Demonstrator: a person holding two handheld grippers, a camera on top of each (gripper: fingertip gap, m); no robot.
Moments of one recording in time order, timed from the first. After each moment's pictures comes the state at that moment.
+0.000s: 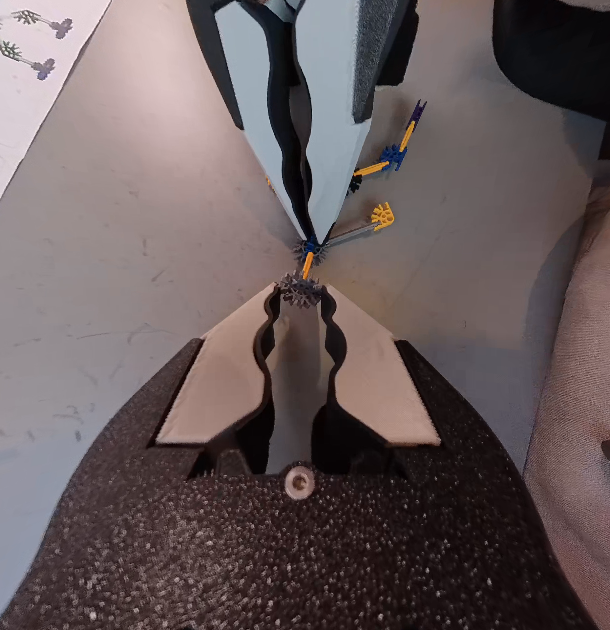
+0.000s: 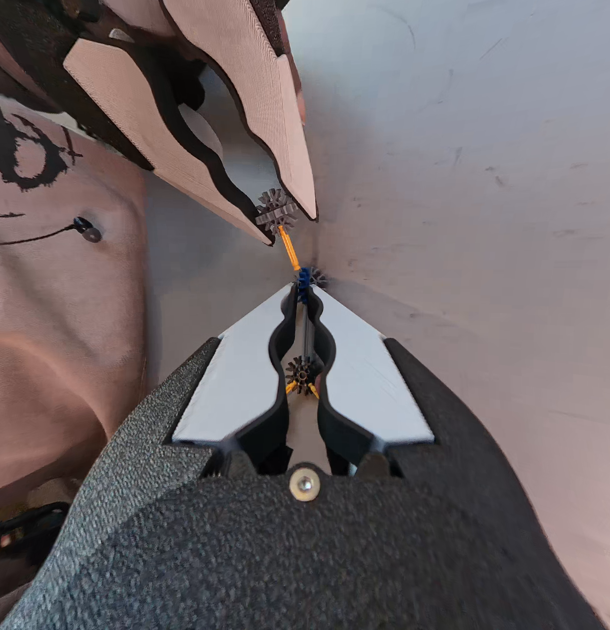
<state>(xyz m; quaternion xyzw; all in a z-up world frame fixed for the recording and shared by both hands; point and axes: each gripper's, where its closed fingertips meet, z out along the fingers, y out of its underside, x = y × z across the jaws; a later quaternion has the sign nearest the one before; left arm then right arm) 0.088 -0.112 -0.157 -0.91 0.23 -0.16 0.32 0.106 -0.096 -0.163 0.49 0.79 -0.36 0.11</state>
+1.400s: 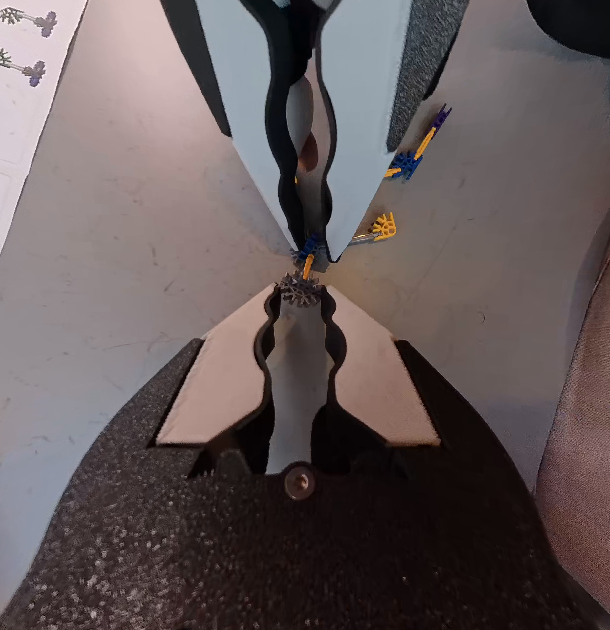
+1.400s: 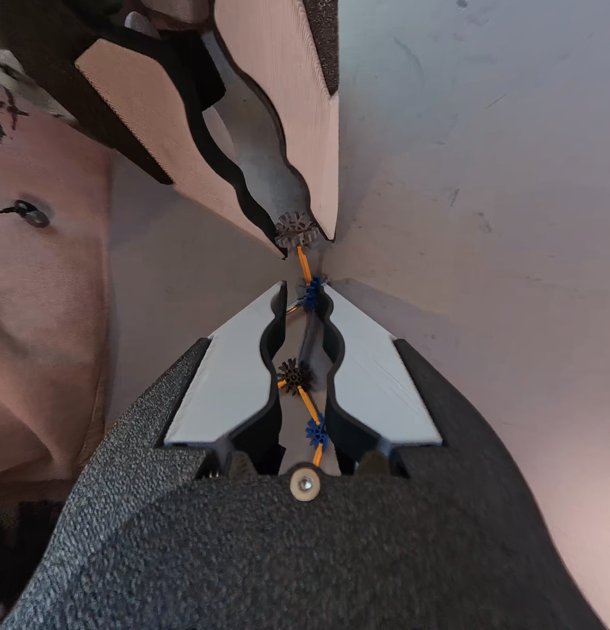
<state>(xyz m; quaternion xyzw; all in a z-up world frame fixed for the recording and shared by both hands) 0.085 -0.108 -0.161 -0.92 0.26 -0.13 0.28 0.098 -0.099 -0.162 0.45 0.83 -0.32 0.05</state>
